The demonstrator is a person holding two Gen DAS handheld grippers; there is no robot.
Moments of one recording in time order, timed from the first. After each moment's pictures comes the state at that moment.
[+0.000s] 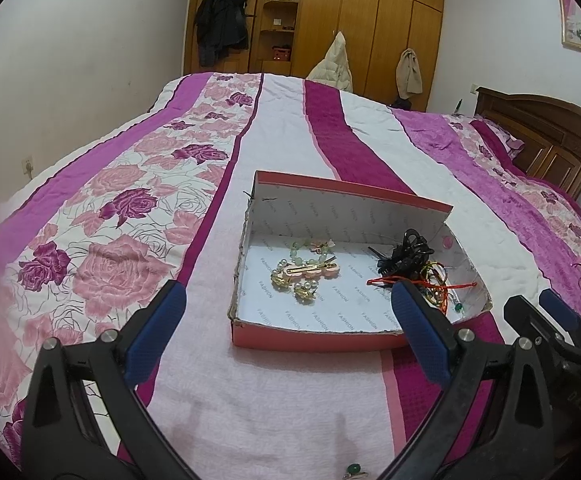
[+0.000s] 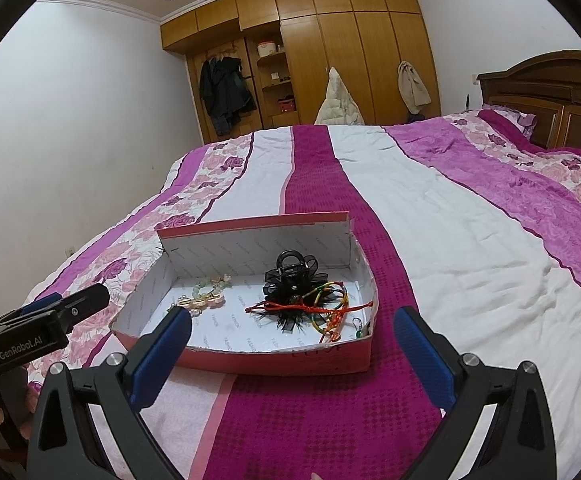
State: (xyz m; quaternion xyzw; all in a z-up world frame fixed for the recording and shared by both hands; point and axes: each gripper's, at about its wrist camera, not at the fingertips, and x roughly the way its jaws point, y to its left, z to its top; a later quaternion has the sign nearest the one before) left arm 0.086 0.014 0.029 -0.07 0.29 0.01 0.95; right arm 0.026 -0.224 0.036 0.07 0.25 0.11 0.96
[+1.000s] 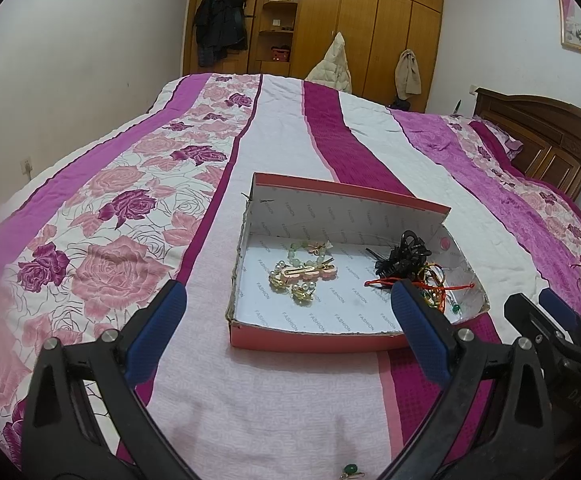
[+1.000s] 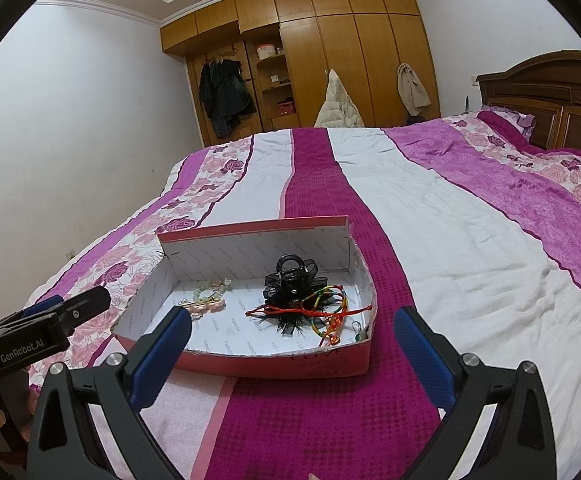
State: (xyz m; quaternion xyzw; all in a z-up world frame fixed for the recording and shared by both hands) left arm 0.086 0.012 0.030 -0.07 0.29 0.01 0.95; right arm 0.025 -0.226 0.037 0.07 0.24 0.11 0.96
